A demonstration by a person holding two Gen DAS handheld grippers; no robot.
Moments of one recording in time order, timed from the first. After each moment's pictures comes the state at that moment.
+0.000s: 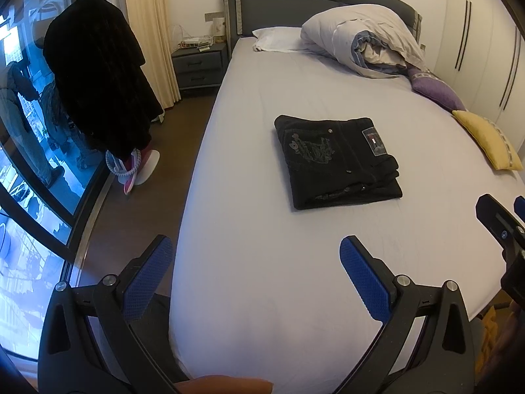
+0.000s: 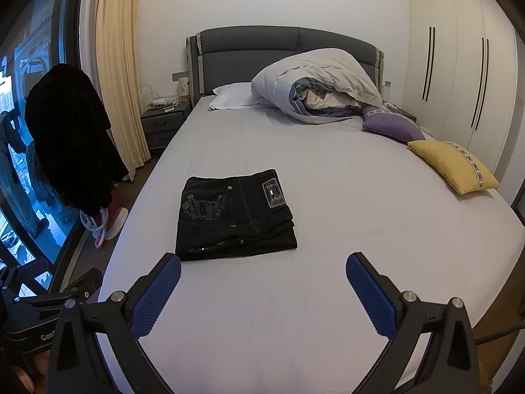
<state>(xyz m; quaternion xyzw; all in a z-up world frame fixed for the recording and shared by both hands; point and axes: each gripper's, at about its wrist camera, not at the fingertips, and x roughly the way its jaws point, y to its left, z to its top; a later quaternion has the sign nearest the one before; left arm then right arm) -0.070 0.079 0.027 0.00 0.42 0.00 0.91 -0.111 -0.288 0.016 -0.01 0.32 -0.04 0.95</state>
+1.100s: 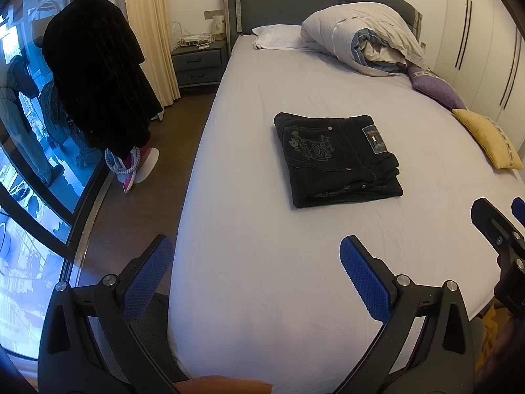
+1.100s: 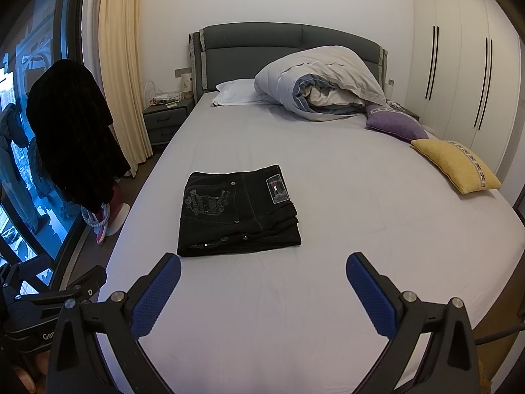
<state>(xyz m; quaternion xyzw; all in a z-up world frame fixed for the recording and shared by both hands) -0.070 0.079 0.026 0.00 0.42 0.00 0.91 -0.119 -0.284 0.011 -0.02 0.33 -0.03 0.94</state>
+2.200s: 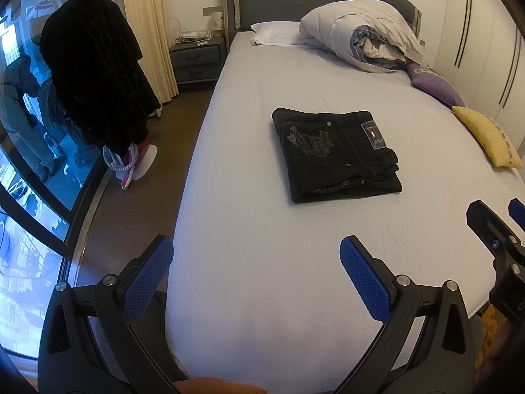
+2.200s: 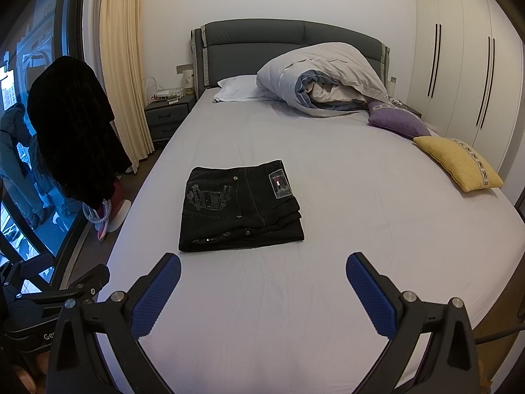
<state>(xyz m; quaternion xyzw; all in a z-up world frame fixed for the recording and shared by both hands) -0.075 0.085 0.022 0.00 0.43 0.00 0.90 -0.122 -0.285 0.011 -0.02 0.33 -0.03 0.94</state>
